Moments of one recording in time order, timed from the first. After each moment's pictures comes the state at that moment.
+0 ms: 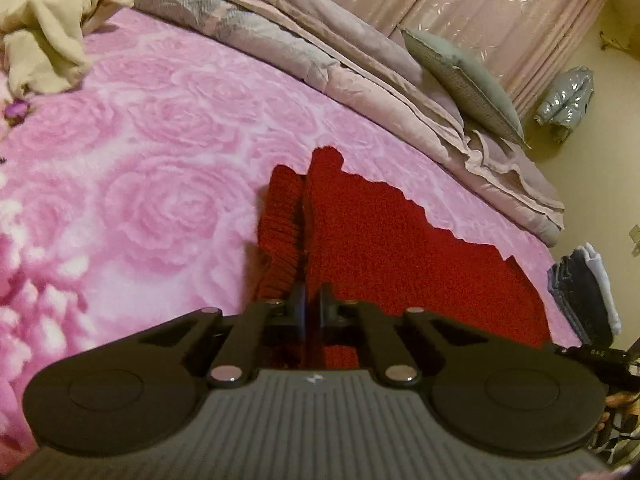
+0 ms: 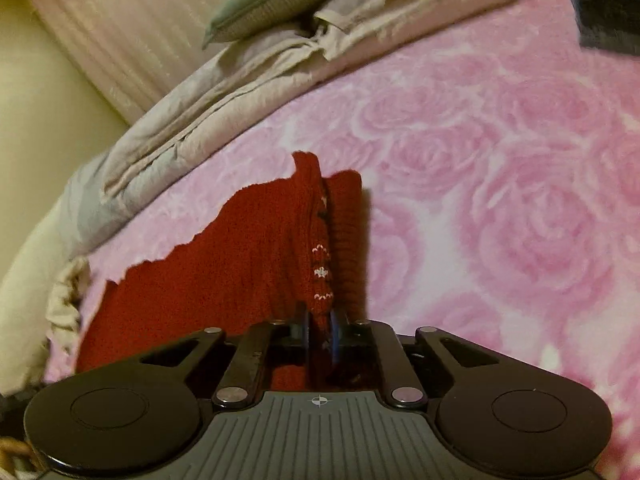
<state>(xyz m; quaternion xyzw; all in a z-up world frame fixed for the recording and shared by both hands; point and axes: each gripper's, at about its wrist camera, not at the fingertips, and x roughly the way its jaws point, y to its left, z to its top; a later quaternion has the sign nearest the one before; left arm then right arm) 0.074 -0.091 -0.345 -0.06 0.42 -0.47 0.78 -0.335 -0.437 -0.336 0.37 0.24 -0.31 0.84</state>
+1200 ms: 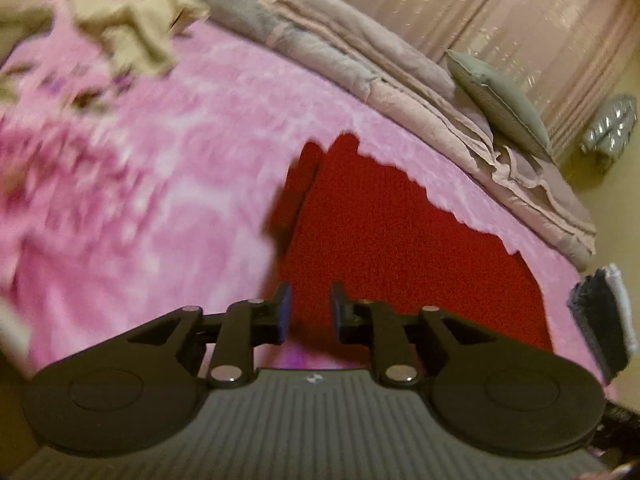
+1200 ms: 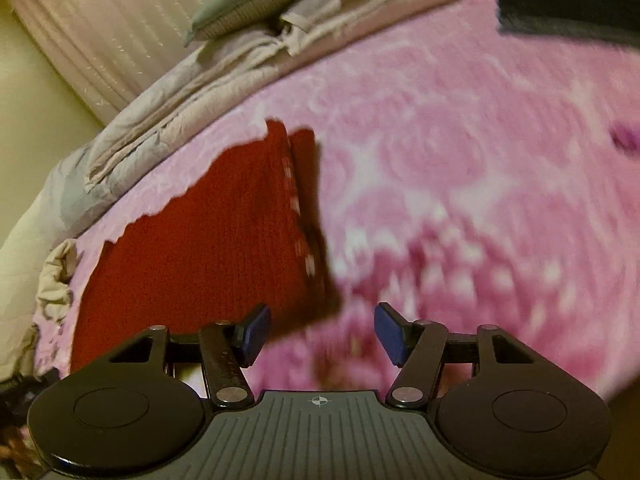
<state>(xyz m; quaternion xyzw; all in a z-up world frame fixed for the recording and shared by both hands) -0.029 -0.015 -0.322 -0.09 0.44 -0.38 0.81 -0.416 -0.338 -0.316 0.41 0.26 -0.34 0.81</state>
